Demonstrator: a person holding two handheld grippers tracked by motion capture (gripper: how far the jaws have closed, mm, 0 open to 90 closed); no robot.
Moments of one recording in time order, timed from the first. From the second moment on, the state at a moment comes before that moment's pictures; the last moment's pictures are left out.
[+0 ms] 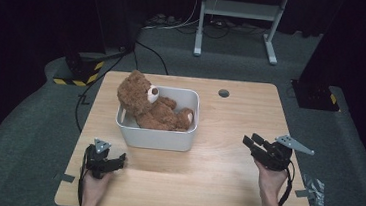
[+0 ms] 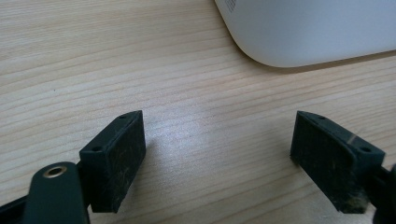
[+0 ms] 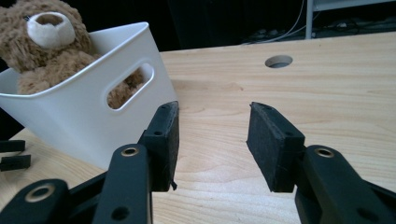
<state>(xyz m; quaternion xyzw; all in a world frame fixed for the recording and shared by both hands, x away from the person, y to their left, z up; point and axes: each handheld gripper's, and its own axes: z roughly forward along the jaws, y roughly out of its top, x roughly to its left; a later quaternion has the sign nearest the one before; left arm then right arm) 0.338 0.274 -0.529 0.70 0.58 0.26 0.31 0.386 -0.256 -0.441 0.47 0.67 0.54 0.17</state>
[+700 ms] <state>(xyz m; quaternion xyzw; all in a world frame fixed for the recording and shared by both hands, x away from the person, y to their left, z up) 0.339 0.275 -0.529 0.71 0.58 0.25 0.31 0.397 -0.236 -0.466 0.48 0.69 0.50 0.18</state>
